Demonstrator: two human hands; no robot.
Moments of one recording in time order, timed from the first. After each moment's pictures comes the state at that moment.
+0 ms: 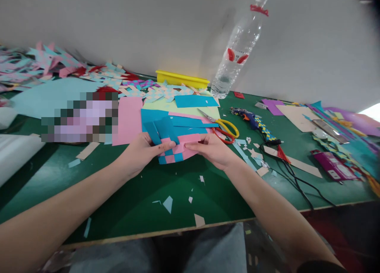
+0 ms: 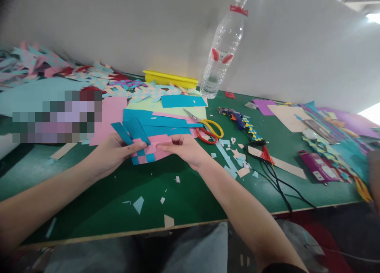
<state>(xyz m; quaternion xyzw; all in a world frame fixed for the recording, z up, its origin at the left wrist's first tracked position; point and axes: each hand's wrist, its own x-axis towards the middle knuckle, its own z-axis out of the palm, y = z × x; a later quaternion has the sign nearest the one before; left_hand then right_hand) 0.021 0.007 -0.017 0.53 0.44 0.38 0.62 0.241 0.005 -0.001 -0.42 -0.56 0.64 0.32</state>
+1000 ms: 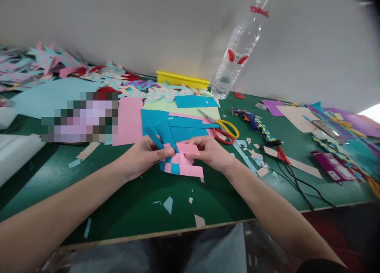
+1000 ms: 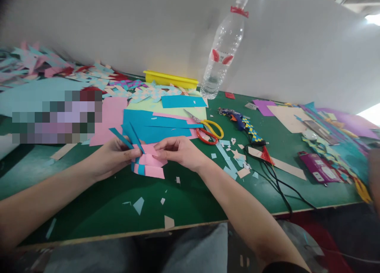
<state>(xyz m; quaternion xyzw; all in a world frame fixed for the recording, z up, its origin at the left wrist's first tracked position) 0.018 0.001 -0.015 0.48 0.35 0.36 0.72 0.236 0.005 -0.007 -0.32 -0.56 0.69 0.33</state>
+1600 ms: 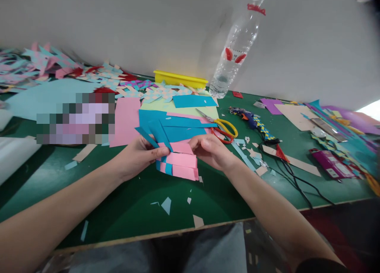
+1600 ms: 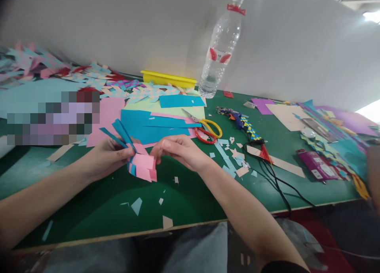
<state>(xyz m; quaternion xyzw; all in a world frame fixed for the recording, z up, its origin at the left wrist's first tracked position) 0.018 0.002 -0.013 0.50 0.32 0.38 0.71 0.245 0.000 0.002 -0.23 -0.56 0.71 0.36</state>
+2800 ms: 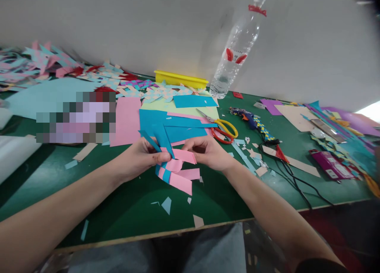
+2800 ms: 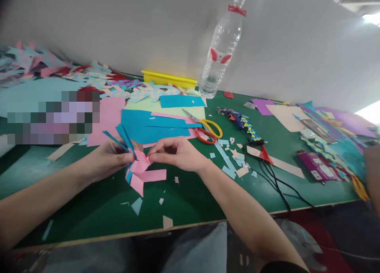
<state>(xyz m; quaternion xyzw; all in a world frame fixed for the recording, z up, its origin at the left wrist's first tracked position) 0.018 -0.002 -0.007 0.51 0.29 0.35 0.73 0.238 0.000 0.001 -0.23 -0.65 0.64 0.35</state>
